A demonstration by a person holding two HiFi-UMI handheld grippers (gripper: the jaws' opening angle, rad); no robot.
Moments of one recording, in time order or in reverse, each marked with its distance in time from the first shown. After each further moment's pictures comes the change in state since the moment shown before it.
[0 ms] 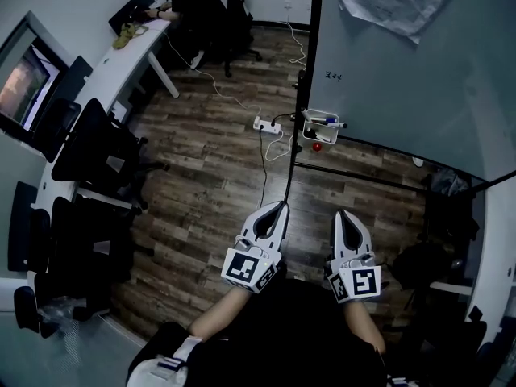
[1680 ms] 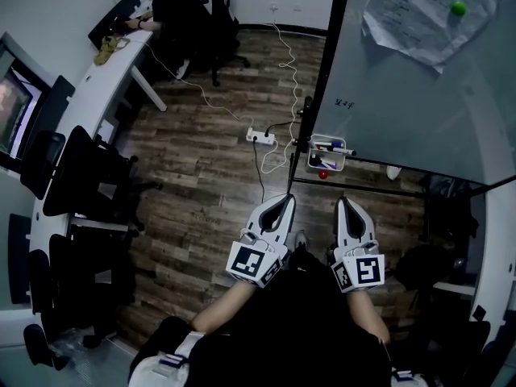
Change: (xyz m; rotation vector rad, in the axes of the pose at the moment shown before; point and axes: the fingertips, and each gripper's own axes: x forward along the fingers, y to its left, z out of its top) left arm 0.094 0.082 0.019 -0.012 -0.007 -0.096; right arm 0.127 -0.025 0.009 -0.030 -0.020 -0.071
